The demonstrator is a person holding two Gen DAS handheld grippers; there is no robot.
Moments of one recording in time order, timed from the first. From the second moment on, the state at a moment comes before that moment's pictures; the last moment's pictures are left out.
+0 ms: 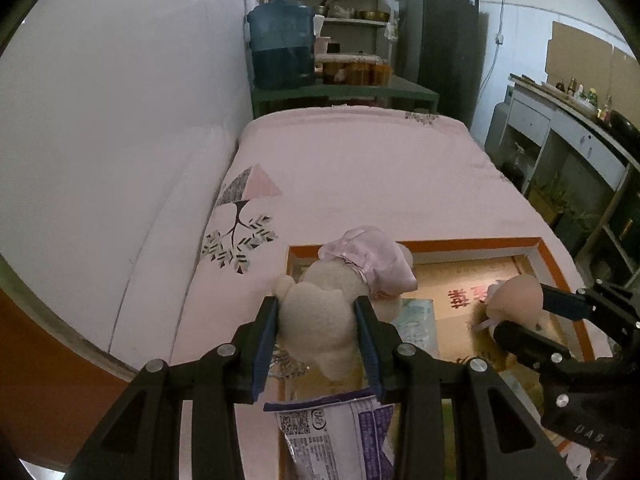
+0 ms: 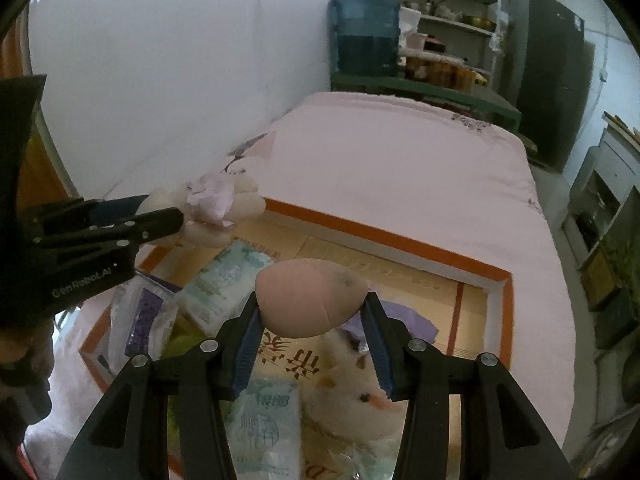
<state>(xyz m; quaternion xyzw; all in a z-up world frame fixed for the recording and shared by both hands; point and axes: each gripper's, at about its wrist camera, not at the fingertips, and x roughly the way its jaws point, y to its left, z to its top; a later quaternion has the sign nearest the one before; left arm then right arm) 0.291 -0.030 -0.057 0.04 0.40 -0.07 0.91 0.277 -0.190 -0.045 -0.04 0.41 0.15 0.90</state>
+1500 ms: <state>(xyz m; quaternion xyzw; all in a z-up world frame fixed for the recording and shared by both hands) 0.261 -0.023 -0.046 0.00 0.38 -0.10 0.92 0.245 -0.182 -0.051 -0.03 0.40 0.15 0.90</state>
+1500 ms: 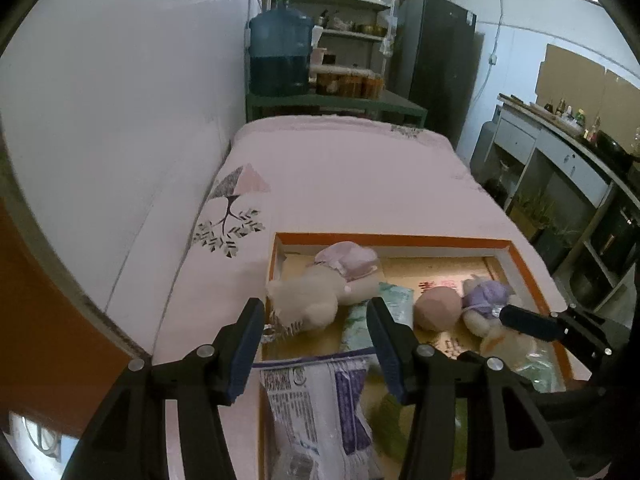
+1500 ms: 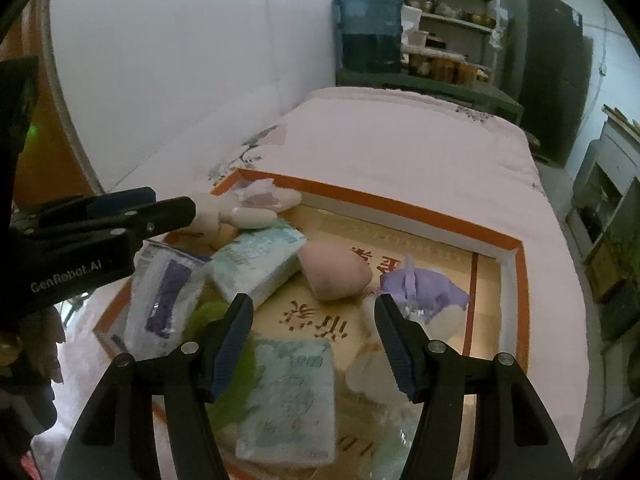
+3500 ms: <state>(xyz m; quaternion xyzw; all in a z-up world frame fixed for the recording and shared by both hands) 0.048 -0.006 0.011 -0.03 0.31 -0.11 0.94 0.008 -0.168 0.015 0.01 0.32 0.09 0.94</state>
